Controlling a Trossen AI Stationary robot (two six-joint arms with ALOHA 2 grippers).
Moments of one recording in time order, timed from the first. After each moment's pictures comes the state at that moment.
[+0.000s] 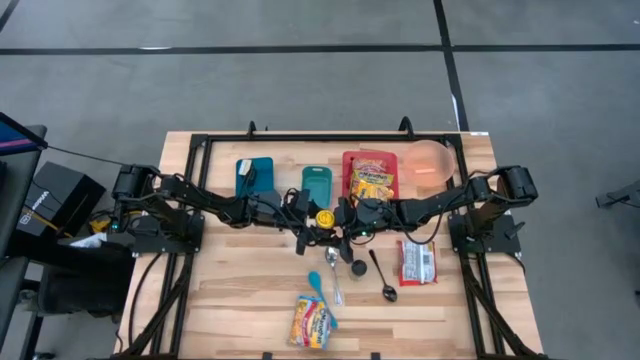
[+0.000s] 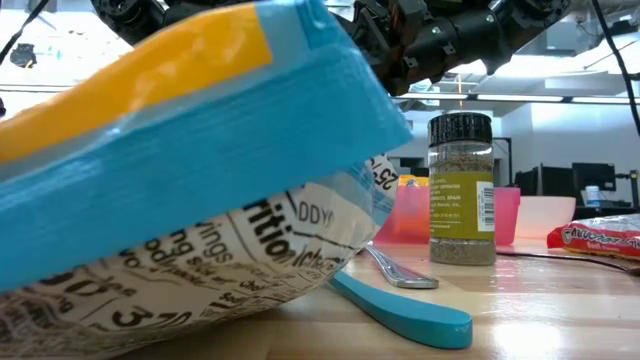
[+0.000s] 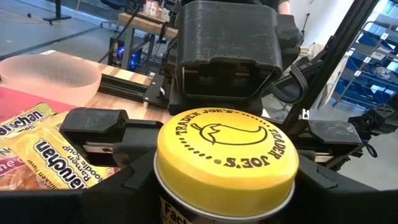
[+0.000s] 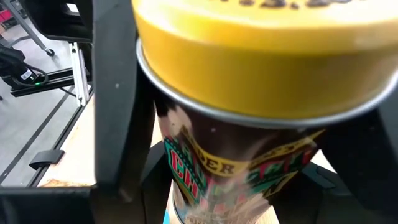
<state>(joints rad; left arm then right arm) -0.05 1.58 0.75 0.73 0.00 -0.30 0.11 1.64 0.85 0.43 0.00 0.25</state>
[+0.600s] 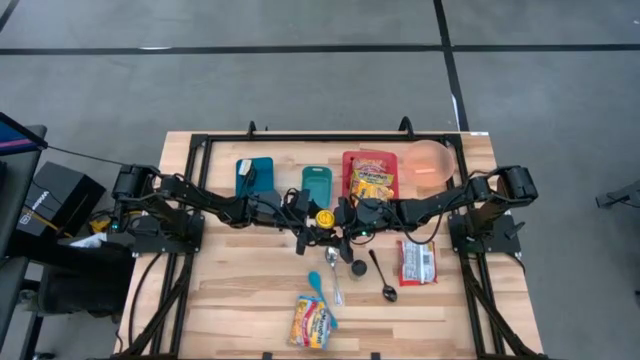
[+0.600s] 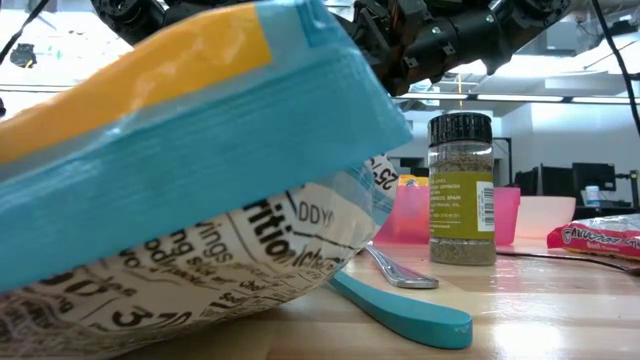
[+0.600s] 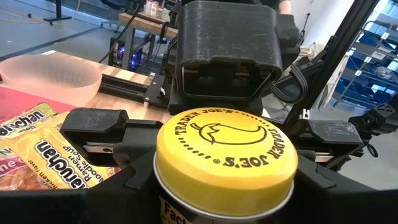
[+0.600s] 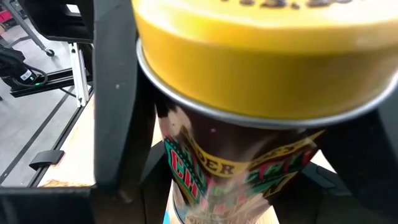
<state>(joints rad) -0.05 1.58 0.75 0.72 0.00 -0.30 0.11 1.64 0.85 0.43 0.00 0.25</state>
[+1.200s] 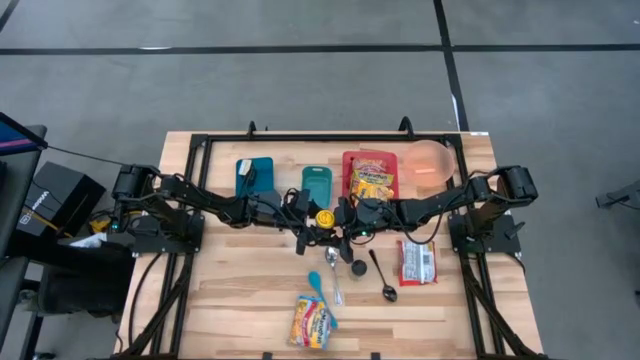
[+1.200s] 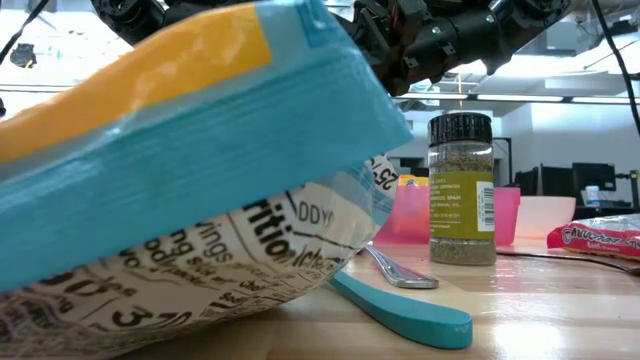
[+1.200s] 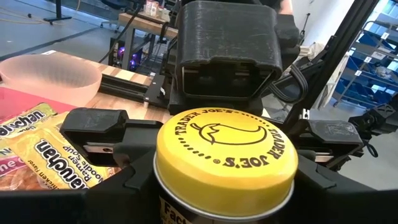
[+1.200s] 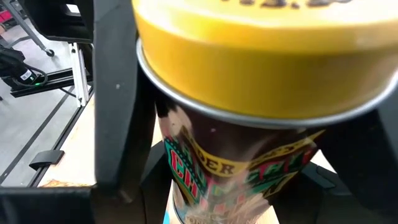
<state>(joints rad) -0.05 1.58 0.75 0.72 0.00 -0.30 0.11 1.64 0.85 0.43 0.00 0.25</state>
